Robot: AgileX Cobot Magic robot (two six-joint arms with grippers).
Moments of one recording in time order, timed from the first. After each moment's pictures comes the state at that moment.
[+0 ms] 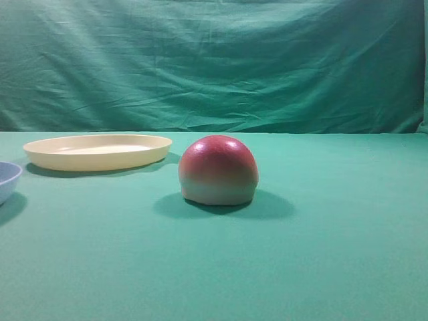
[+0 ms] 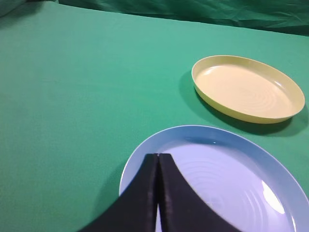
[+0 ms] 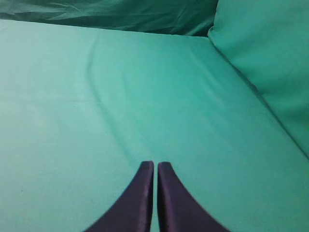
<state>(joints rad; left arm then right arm) -0.03 -0.02 0.01 0.09 0.36 -0.24 0.00 -0.01 0.02 -0.13 0.38 0.04</state>
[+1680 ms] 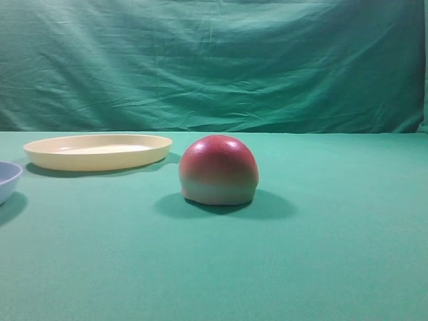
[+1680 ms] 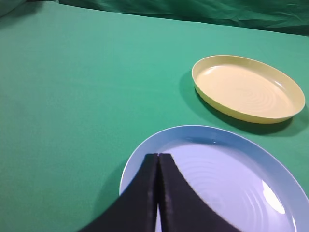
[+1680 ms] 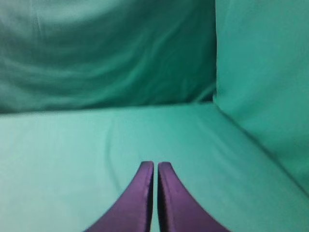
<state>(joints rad) -0.03 -0.02 0.01 0.09 0.36 -0.24 0.03 0.07 -0.10 -0.04 0.04 0.11</state>
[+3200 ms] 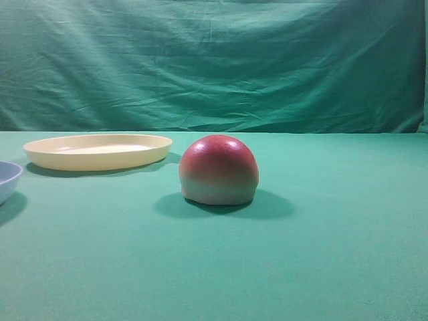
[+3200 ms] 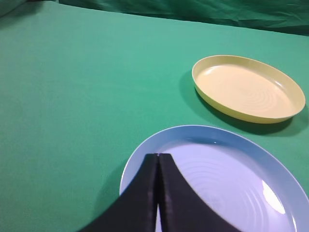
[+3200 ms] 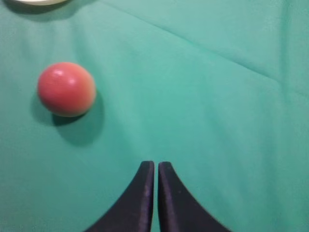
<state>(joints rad) -0.03 -0.02 0.01 0.09 0.36 -0.24 0.51 1.40 -0.99 0.30 0.80 -0.49</state>
